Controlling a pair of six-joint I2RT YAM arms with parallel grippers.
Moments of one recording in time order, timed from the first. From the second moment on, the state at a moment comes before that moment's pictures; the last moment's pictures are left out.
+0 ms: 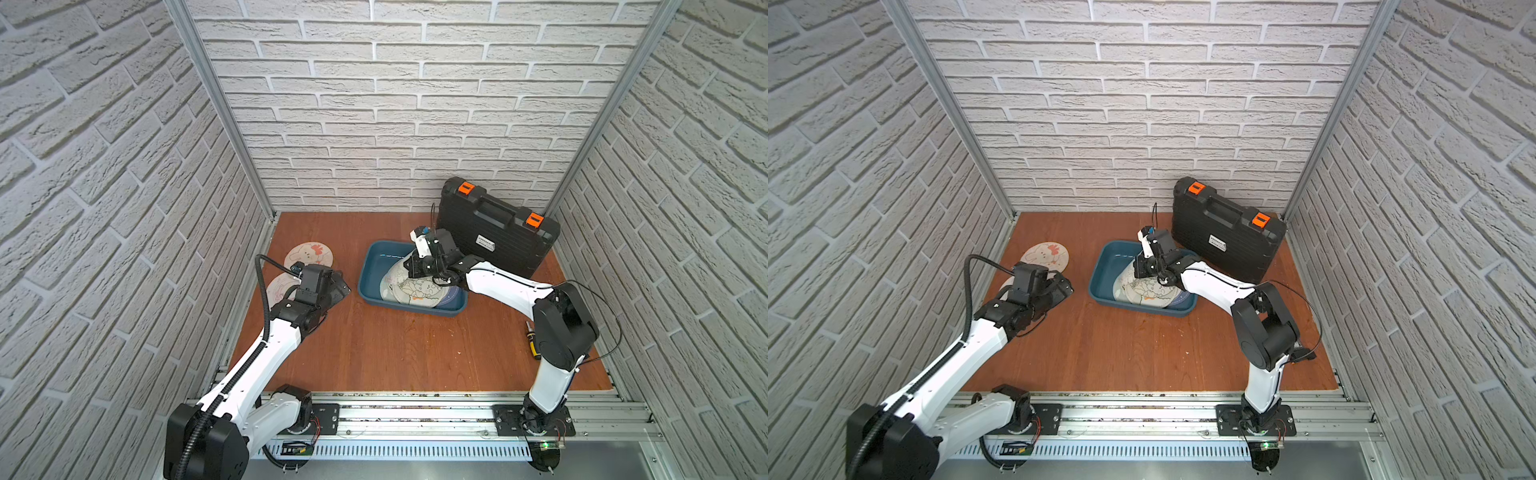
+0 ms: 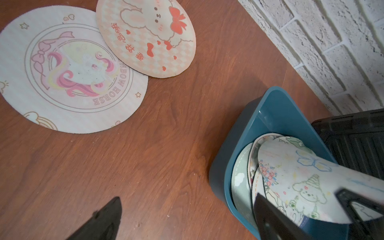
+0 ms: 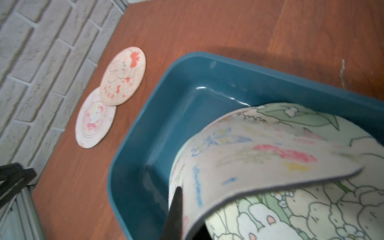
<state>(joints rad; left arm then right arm) -0.31 1.04 0.76 -0.55 -0.18 -0.87 0.53 1.84 1.31 -0.22 -0.18 0.43</state>
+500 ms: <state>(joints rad) -0.31 1.08 0.76 -0.55 -0.19 -0.83 0.47 1.84 1.16 -0.31 -0.12 0.43</state>
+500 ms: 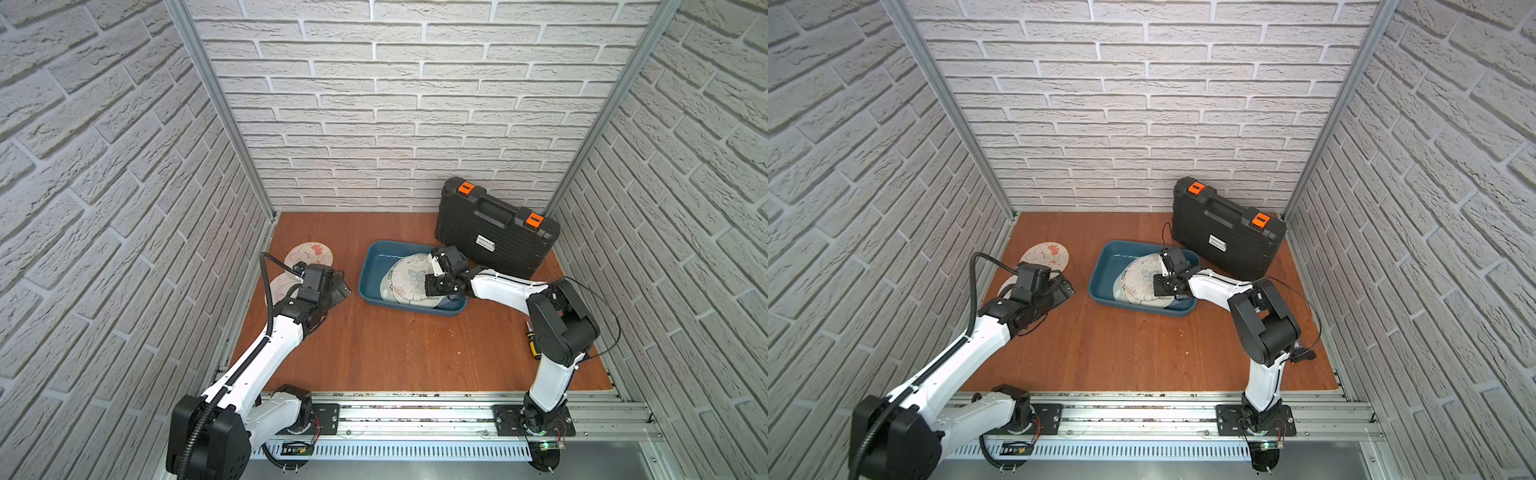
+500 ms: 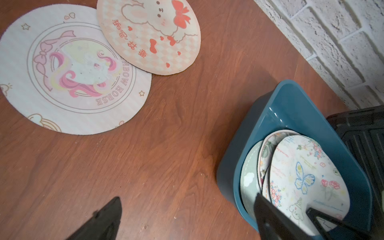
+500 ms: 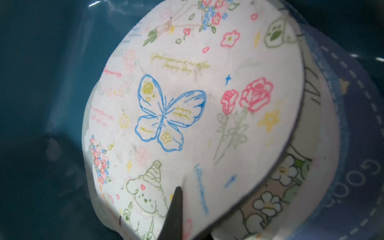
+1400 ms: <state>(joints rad) -0.20 1.23 0.89 -0.72 -0.34 -0.67 0.49 1.56 1.17 -0.49 0.04 0.34</state>
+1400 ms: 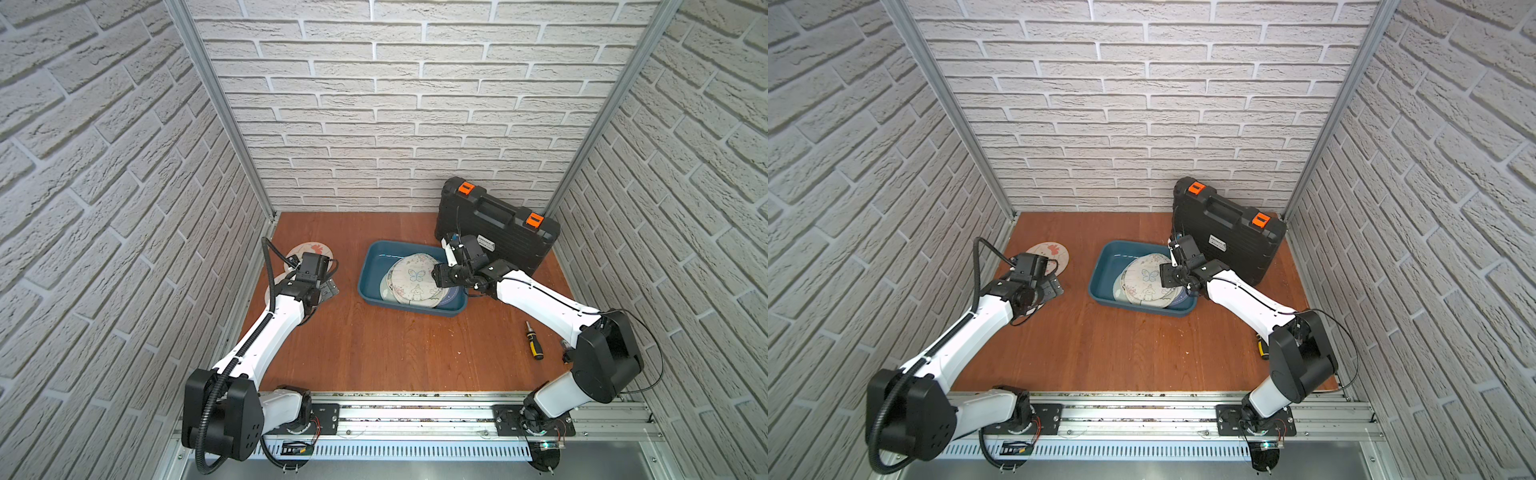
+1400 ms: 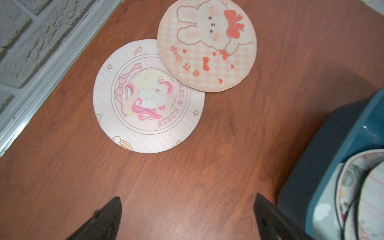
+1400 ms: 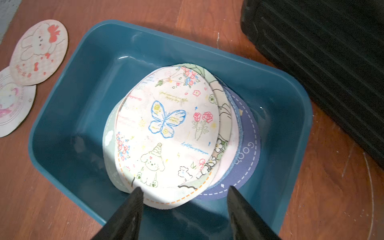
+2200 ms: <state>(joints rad) 0.12 1.61 1.10 -0.58 -0.18 -0.57 0.70 1.68 1.20 -0.36 -0.15 0.25</state>
